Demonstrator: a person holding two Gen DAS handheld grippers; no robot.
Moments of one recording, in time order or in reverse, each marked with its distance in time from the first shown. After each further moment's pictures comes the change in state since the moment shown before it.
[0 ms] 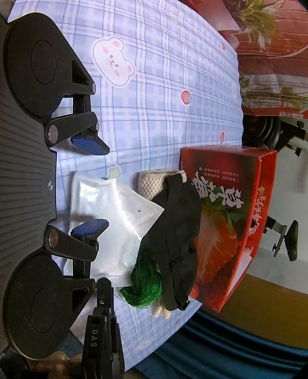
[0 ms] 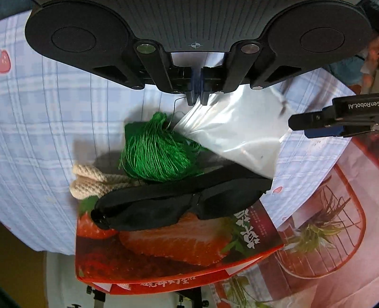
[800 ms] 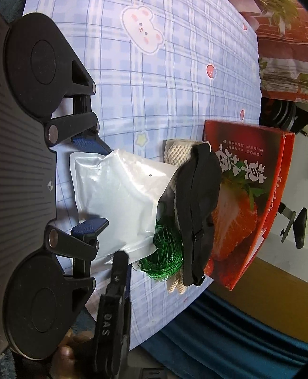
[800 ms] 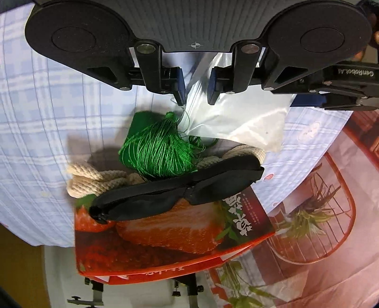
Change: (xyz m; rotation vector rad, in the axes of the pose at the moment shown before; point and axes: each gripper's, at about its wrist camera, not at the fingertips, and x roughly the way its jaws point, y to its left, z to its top) left arm 0.003 -0.010 -0.021 -0.038 0.038 -0.138; right arm -0.007 -0.002 -0.012 0.024 -0.082 0.055
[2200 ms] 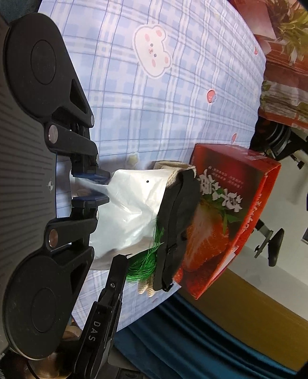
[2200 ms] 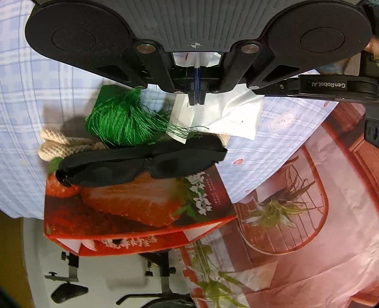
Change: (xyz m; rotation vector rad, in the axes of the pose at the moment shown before) left arm -0.021 0.023 -0.001 -0.145 -0.095 -0.018; right arm -0.011 0.032 0.010 -0.111 -0.107 0.094
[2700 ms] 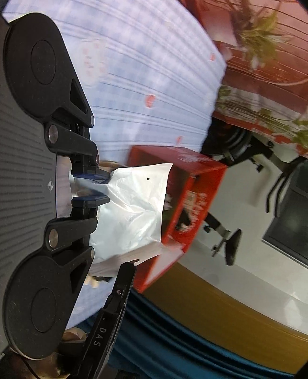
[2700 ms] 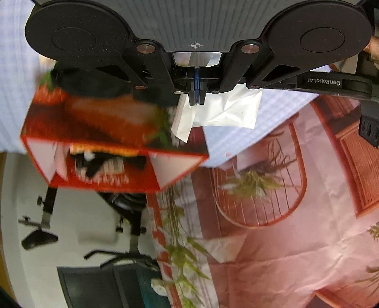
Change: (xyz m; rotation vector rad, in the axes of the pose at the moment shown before) left arm -0.027 -0.008 0.054 -0.021 -0.204 0.003; right arm -0.013 0.020 0.079 -0.165 -0.157 0.043
